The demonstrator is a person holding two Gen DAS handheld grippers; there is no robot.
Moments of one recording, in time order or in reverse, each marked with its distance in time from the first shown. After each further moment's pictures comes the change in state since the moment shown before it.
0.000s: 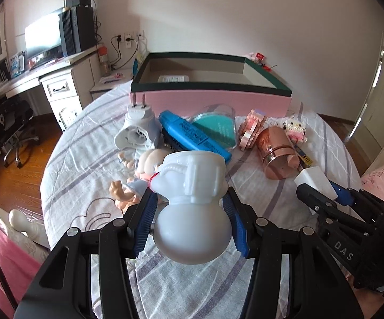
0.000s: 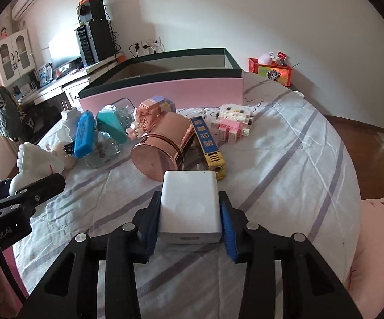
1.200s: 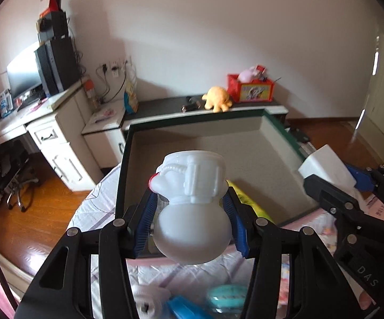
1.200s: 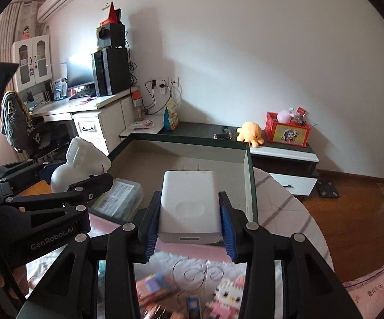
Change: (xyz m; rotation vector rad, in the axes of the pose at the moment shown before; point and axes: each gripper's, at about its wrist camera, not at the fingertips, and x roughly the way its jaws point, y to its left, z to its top) left arm 0.110 0.000 0.189 0.108 -0.029 0.036; right arm 0.041 0.015 0.177 -0.138 -0.167 0.036
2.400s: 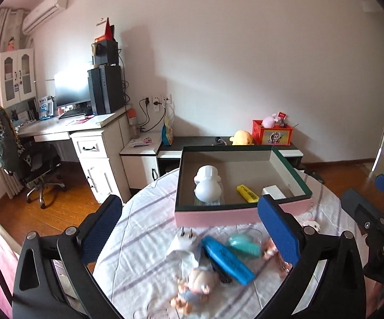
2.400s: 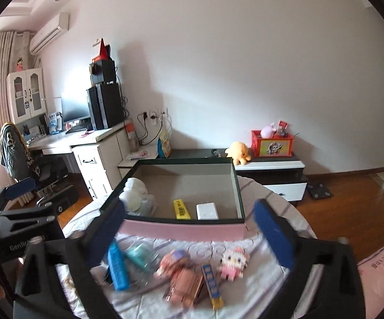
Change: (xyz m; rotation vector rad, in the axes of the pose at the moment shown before) left arm -0.177 0.027 -0.086 -0.134 -0.279 0.116; right arm -0.123 0.021 -0.036 0.103 -0.195 -0.055
